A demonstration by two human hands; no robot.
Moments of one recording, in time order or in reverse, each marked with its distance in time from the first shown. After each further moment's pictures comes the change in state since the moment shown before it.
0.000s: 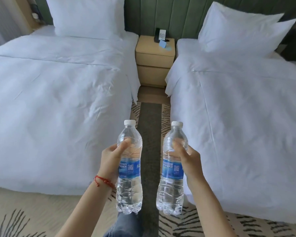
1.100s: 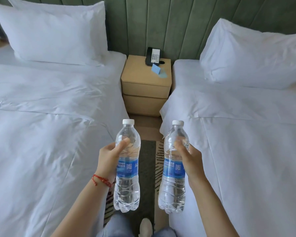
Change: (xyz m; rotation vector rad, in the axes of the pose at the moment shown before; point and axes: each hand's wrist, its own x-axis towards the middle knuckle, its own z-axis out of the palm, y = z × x) left_hand 0.518 0.192 0.202 0.050 -0.016 0.051; right_hand 0.560 -0.172 0.024 -0.123 0.053 -0.014
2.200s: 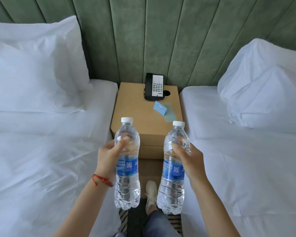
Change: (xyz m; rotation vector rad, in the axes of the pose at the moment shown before) left_hand 0.577 0.163 0.101 -0.083 -0.077 -0.005; right_hand 0.553 -0.160 0.138 0.177 0.062 0.043
